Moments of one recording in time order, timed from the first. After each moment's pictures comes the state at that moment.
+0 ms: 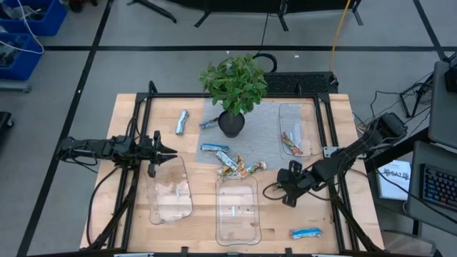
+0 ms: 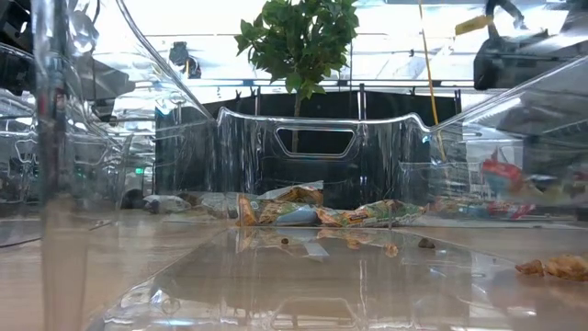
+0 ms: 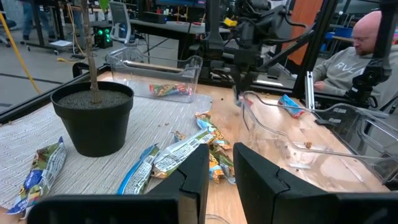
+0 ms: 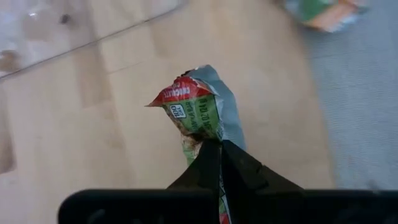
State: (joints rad) left arm -0.12 0.01 0.09 -0.17 -0.11 -0.16; right arm 0.54 1.30 0.71 -0.49 0.24 0.82
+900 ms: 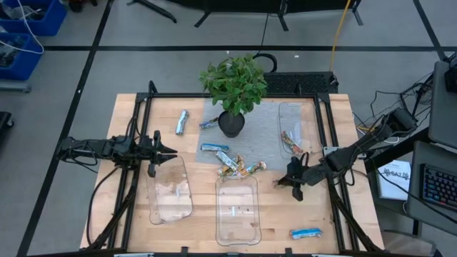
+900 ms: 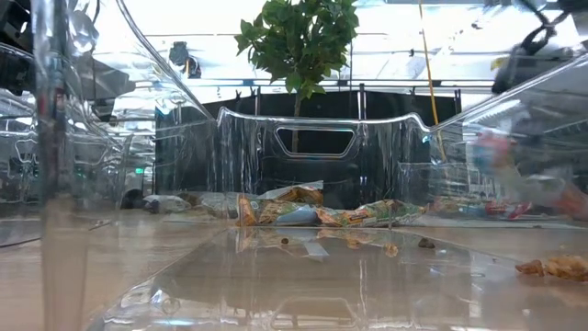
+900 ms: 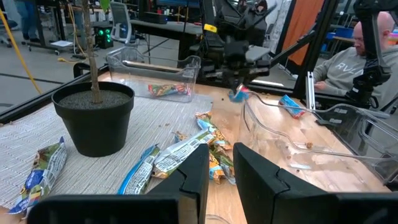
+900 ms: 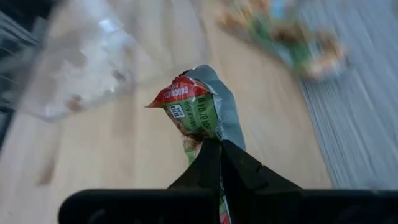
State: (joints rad) left arm -0.12 0.01 0.09 -0.17 -0.11 -0.16; right arm 0.51 1.00 0.28 0.13 0.29 0.64
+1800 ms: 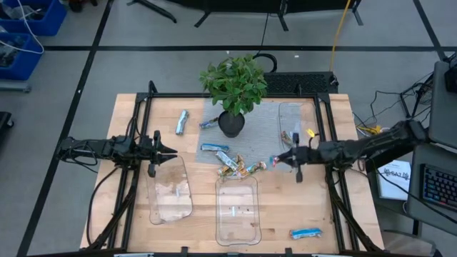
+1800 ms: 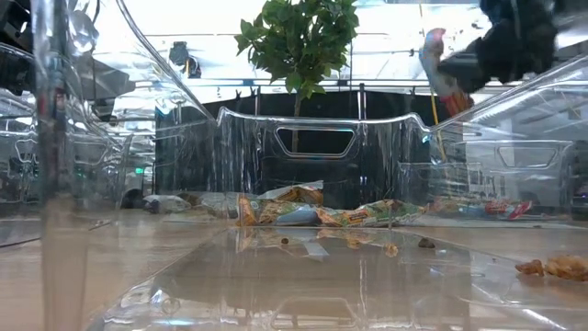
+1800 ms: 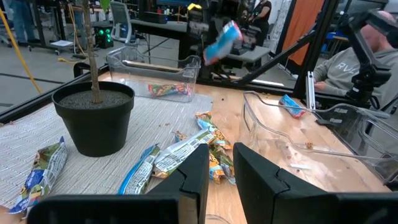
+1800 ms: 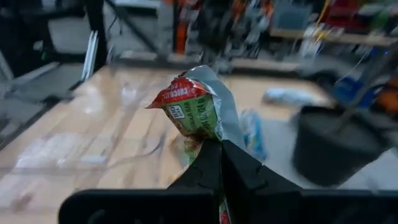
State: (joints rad) left arm -0.12 0.01 0.09 -0.17 -0.11 -0.16; right arm 0.22 0.62 0.29 0.28 0.23 -0.03
